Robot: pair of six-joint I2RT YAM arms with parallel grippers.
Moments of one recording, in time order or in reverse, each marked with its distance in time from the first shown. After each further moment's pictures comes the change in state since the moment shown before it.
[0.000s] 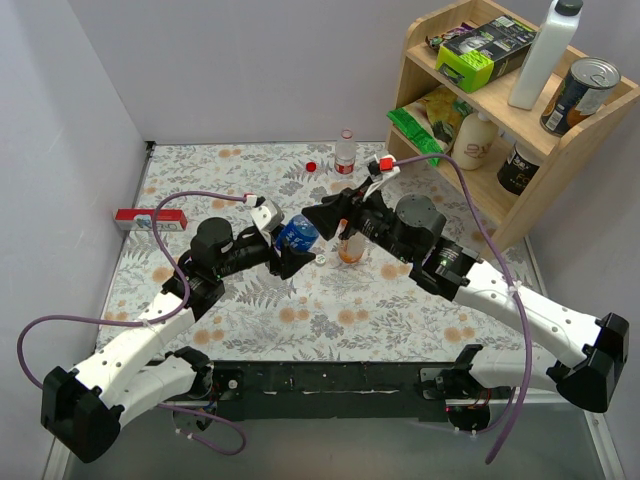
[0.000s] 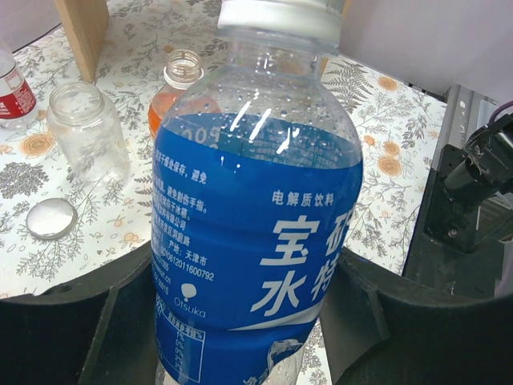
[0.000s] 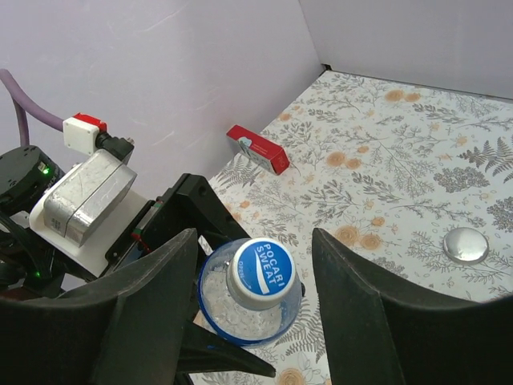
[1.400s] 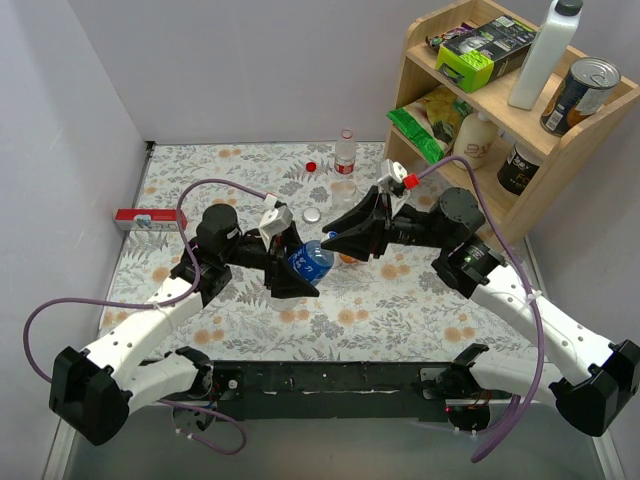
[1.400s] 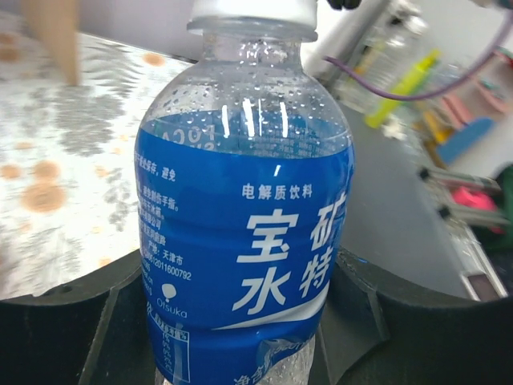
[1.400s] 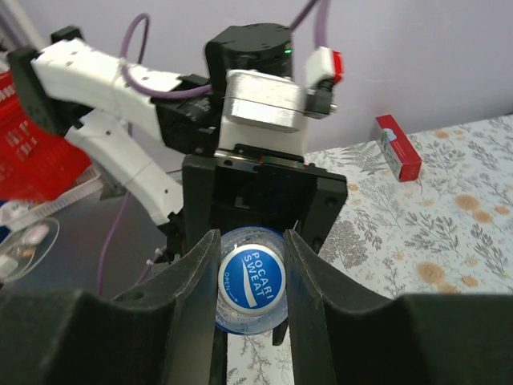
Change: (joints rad) left arm 0.021 0.107 0.067 0.085 0.635 -0.197; right arm -0.223 -0.085 -0.070 0.134 -0.812 -0.083
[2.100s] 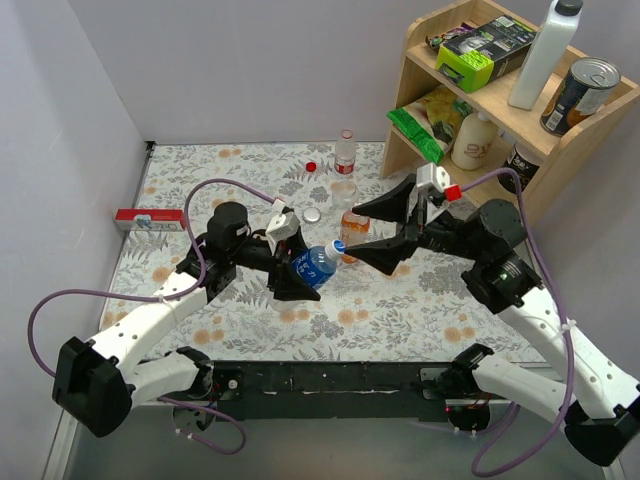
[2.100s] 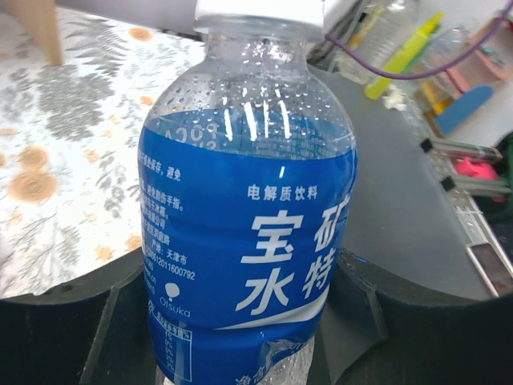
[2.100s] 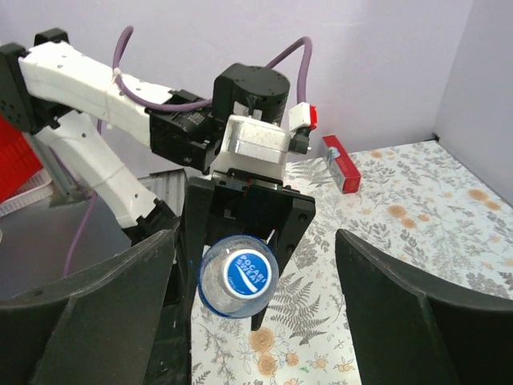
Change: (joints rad) left arm -0.011 0.062 0.024 -0.098 0.087 0.133; right arm -0.072 -0.163 -0.001 -0.110 -0.004 -0.114
